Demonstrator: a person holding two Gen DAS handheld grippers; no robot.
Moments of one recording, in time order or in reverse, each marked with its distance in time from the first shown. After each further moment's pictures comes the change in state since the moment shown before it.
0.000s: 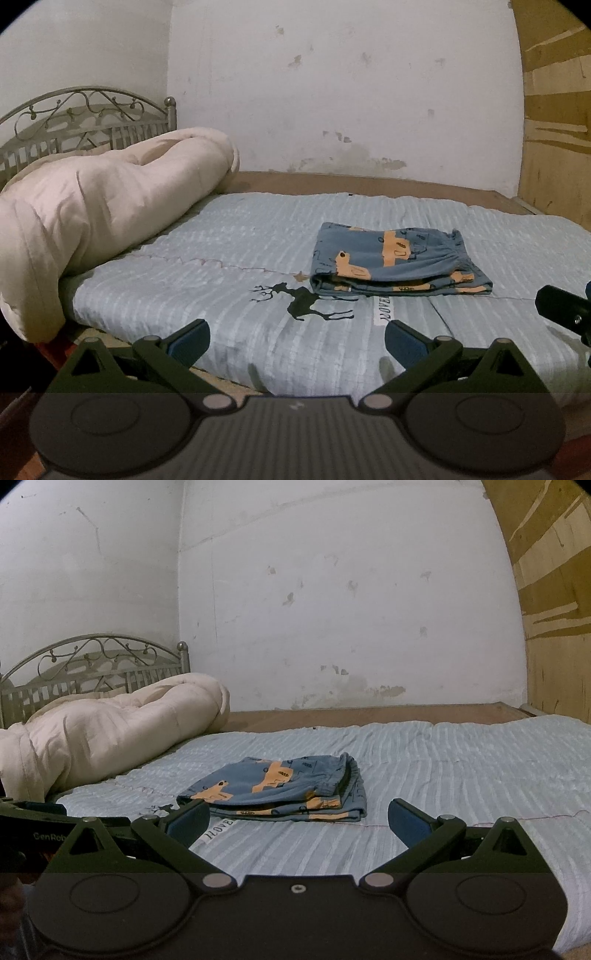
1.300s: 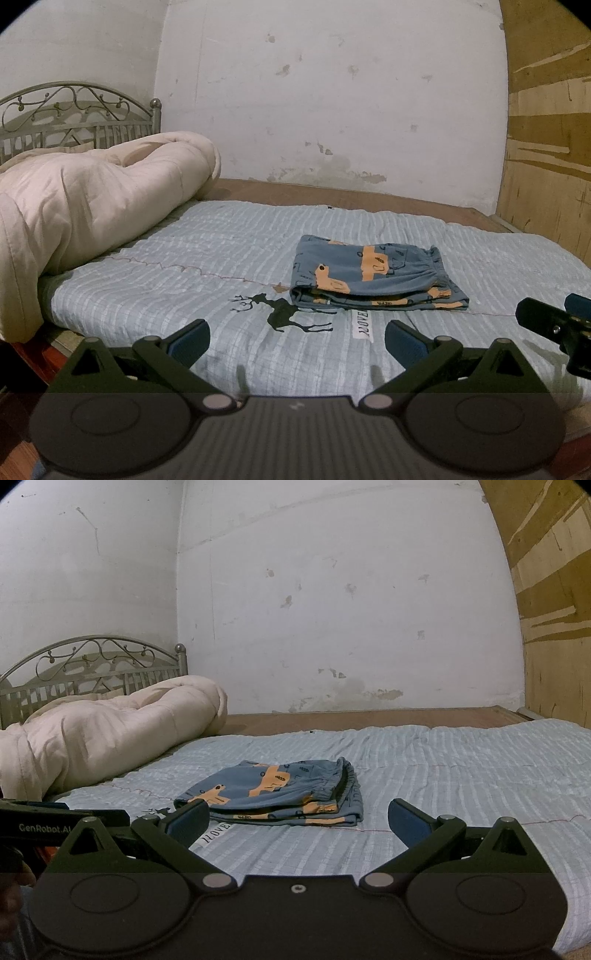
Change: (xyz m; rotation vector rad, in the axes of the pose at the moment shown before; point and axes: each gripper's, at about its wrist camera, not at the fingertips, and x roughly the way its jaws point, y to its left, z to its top) left arm -0.002 0.005 0.000 -0.036 -0.038 -0.093; right arm 0.002 -0.005 0.001 0.000 -0.007 -0.009
